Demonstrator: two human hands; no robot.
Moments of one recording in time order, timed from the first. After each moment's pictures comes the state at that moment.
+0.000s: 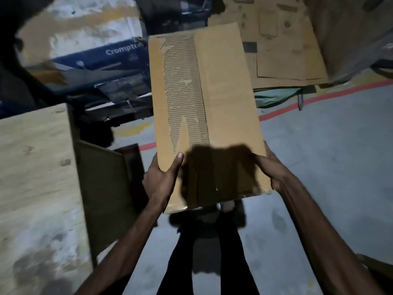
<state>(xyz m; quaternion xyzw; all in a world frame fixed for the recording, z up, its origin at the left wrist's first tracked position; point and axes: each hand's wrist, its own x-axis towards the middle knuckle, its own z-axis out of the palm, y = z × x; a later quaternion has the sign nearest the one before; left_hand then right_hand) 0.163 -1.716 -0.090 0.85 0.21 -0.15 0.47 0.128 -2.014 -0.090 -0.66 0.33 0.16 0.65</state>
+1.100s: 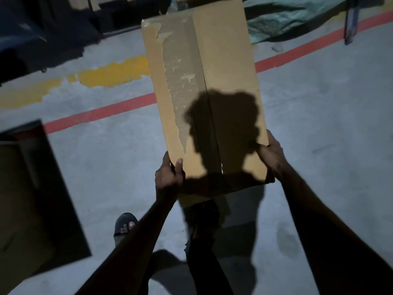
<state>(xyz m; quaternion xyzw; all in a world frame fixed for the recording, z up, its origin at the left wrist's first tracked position) 0.163 -1.960 -0.654 0.86 0.16 -0.28 0.39 0.145 -2.261 -0.646 -0.72 0.47 0.23 0.46</state>
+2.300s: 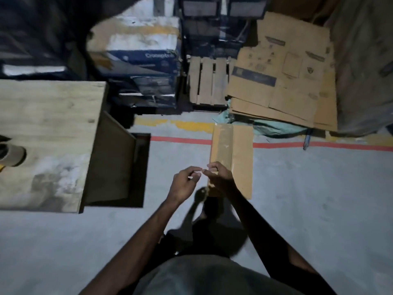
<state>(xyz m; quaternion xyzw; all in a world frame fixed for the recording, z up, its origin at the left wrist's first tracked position) 0.046 -1.841 -0.047 0.83 0.09 -0.22 0.51 0.073 -2.010 -0.059 -0.81 0.17 0.29 0.49</state>
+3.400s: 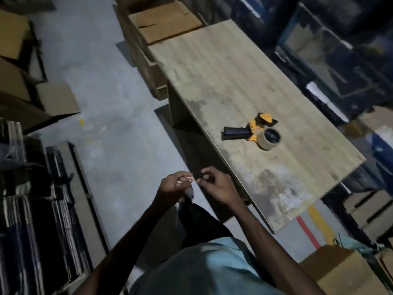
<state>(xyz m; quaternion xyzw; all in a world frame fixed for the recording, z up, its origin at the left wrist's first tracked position) -0.334 -1.171 -0.031 0.65 0.47 0.08 0.59 -0.158 -1.261 -0.022 -0.80 -0.35 0.41 0.25</state>
